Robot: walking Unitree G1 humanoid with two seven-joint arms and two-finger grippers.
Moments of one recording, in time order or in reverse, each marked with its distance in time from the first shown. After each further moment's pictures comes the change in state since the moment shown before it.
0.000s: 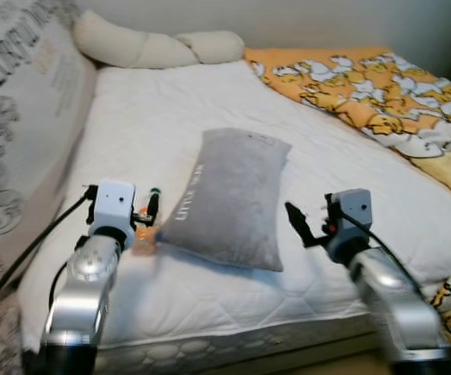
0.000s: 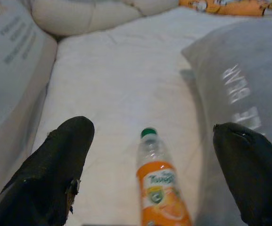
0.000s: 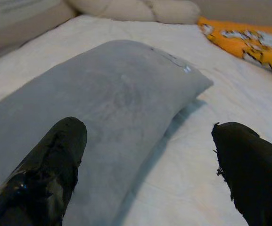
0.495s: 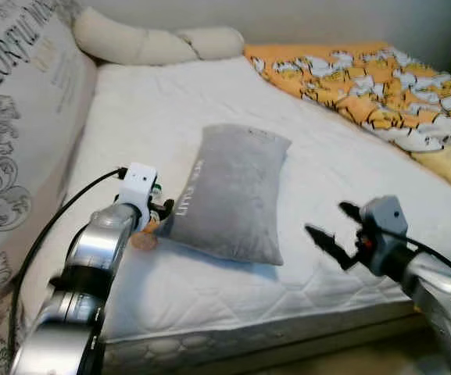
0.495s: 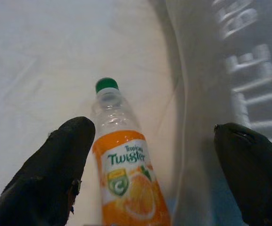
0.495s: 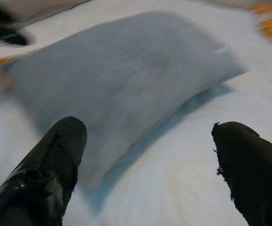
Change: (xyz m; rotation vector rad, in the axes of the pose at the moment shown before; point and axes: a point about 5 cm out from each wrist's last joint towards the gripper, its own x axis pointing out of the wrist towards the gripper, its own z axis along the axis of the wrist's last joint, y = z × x) left arm 0.063 -0.004 -0.006 -0.003 0.321 -0.165; right arm -0.037 -0.029 0.004 -0.130 0.078 0.276
